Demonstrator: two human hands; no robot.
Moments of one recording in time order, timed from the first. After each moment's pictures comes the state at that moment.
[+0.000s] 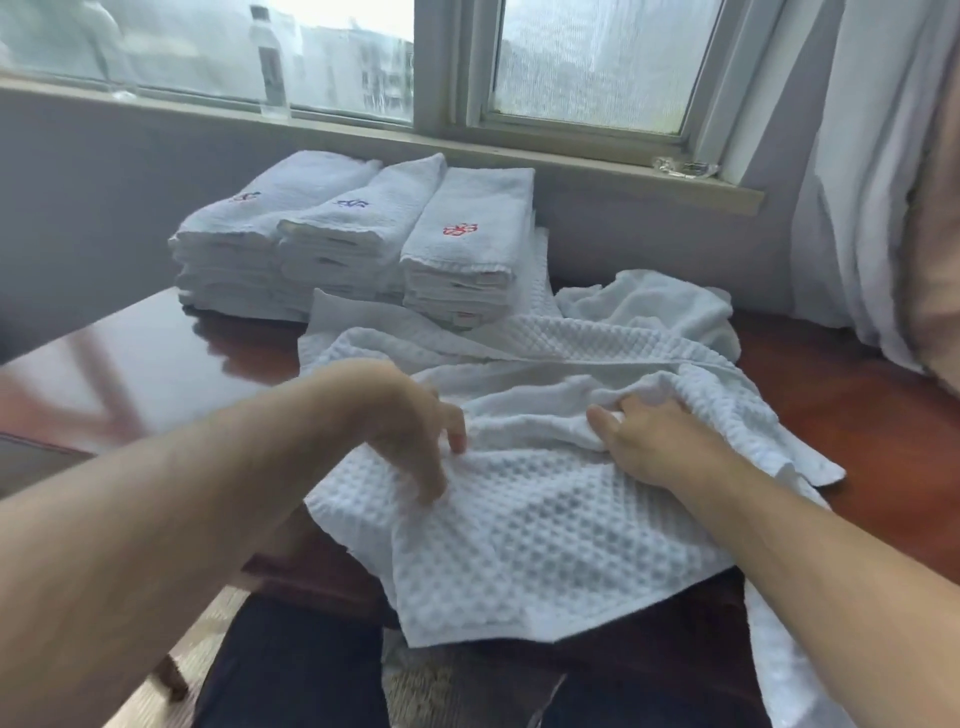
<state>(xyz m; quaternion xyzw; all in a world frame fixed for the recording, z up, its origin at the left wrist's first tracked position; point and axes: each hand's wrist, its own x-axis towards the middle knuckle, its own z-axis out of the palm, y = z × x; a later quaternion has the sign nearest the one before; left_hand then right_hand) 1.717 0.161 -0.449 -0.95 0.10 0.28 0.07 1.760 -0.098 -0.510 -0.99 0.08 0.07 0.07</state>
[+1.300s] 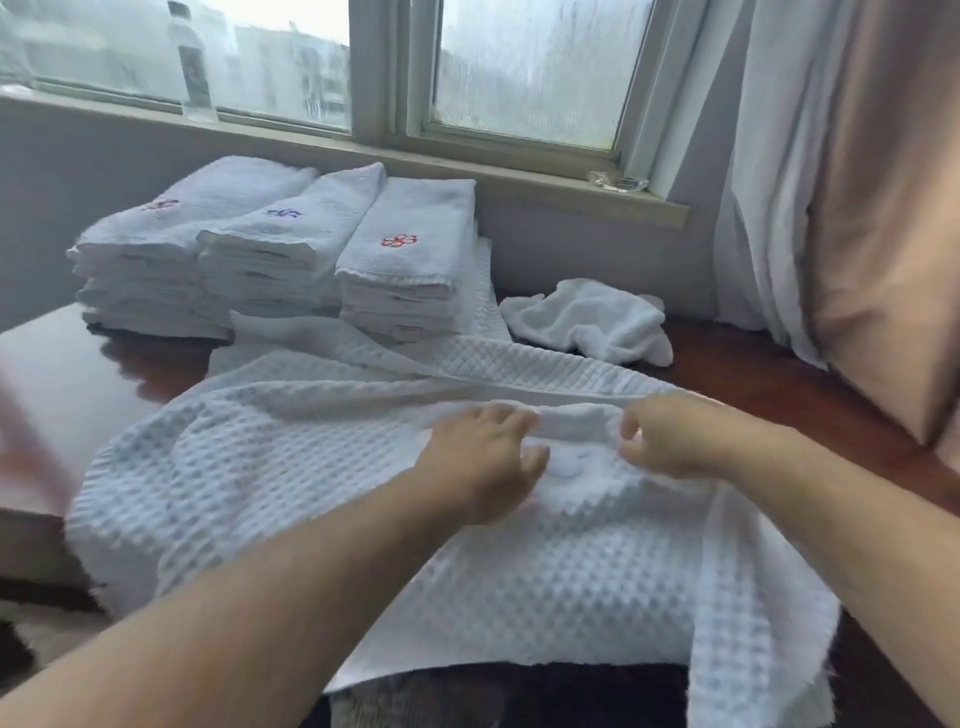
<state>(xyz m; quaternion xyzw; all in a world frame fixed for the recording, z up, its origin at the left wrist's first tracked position) 1.736 0.067 -0.523 -0.96 0.22 -0.01 -0.15 1.753 -0.155 -0.464 -0.98 -0.04 0.09 -0.16</state>
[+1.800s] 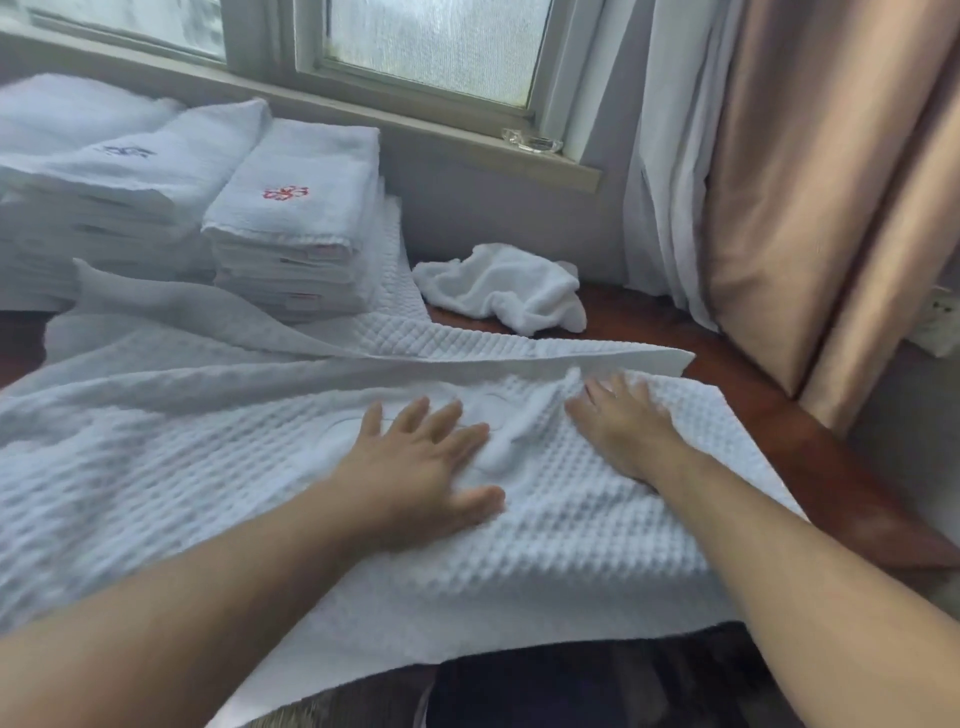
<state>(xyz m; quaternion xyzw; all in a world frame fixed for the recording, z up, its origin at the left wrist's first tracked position) 1.738 0.057 -0.555 -0.95 0.30 0.05 -0.09 1.755 -0.228 -0.529 -0.99 0.10 0.05 0.03</state>
